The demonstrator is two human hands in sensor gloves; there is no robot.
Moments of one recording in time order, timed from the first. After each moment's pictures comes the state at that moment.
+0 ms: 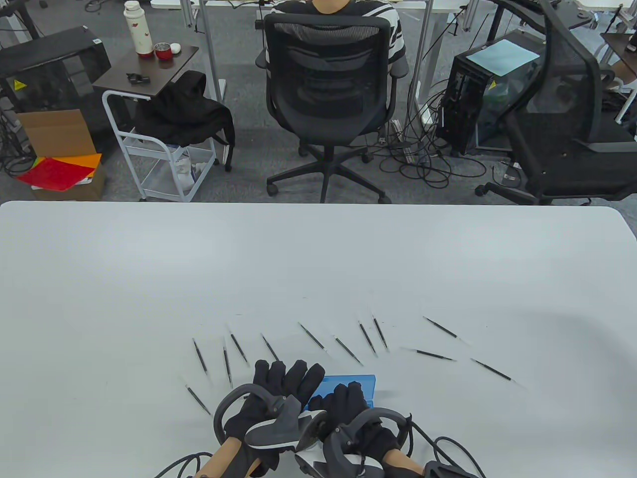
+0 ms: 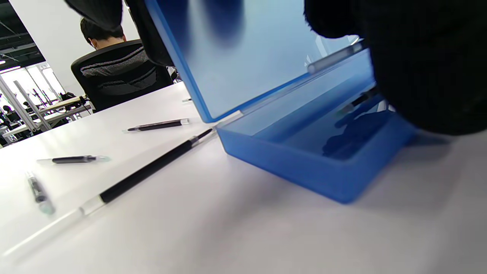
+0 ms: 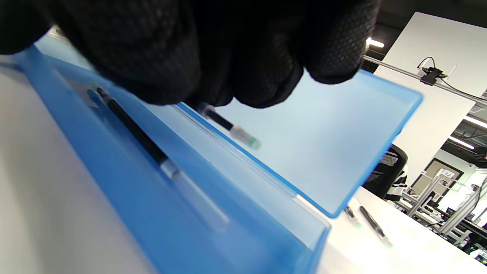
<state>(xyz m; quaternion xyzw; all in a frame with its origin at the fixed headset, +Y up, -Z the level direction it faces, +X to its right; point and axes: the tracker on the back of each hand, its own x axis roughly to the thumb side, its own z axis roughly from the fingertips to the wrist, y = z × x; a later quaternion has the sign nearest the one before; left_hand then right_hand) -0.080 -0.735 -0.256 -0.06 -0.27 -0.18 0.94 0.019 -0.738 -0.223 -0.32 0.13 -0.91 0.21</state>
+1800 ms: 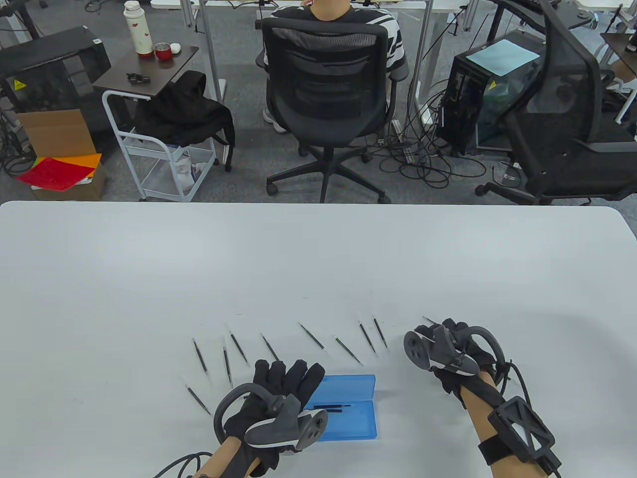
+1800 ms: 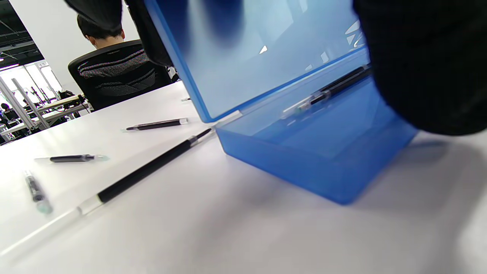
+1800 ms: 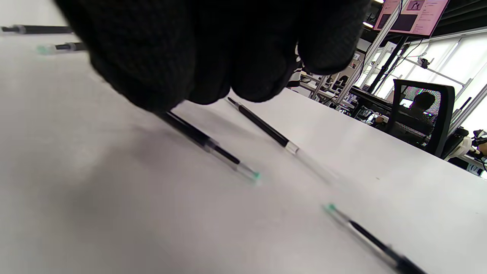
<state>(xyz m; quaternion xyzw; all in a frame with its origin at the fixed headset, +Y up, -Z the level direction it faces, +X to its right) -0.080 -0.735 -0.256 -0.06 -0.27 -0.18 0.94 0.201 -0.740 -0.372 -0.13 -0.03 -0.97 0.19</state>
